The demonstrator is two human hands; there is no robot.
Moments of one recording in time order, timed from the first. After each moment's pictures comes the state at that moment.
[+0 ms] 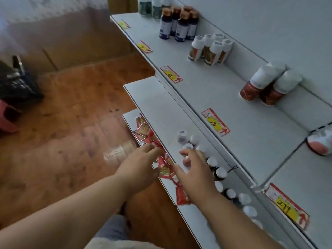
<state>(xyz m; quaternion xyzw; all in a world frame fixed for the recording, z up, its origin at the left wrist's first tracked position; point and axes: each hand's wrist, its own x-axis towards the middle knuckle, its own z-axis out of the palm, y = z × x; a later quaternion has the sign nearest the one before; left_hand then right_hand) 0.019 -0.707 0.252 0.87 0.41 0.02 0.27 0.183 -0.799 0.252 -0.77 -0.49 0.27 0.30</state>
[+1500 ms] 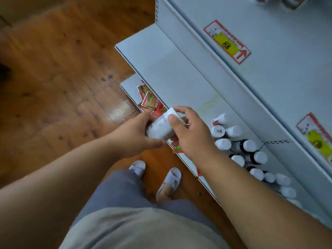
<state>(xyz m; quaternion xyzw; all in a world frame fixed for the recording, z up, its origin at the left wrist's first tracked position) -0.022 -0.483 0.190 0.71 0.44 -0.08 0.54 0.130 -0.583 0.187 -0.76 -0.32 0.42 0.37</state>
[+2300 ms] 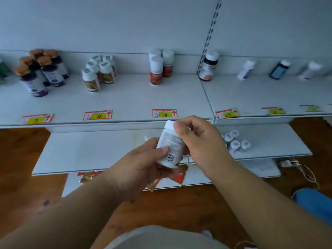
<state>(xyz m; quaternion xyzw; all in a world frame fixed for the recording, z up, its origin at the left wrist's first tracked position) 0.014 -0.576 0.374 0.53 0.01 -0.24 0.81 0.065 -0.742 0.396 -0.79 -0.08 0.06 0.60</state>
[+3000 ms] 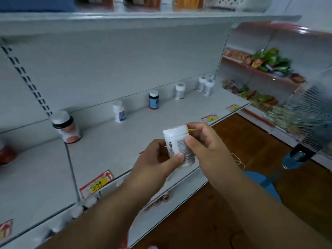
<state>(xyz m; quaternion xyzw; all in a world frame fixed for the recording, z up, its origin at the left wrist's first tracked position) 0.200 -0.959 0.431 0.73 -0.16 -0.20 0.64 0.161 -1.118 0.453 -0.75 0.09 -0.13 0.64</state>
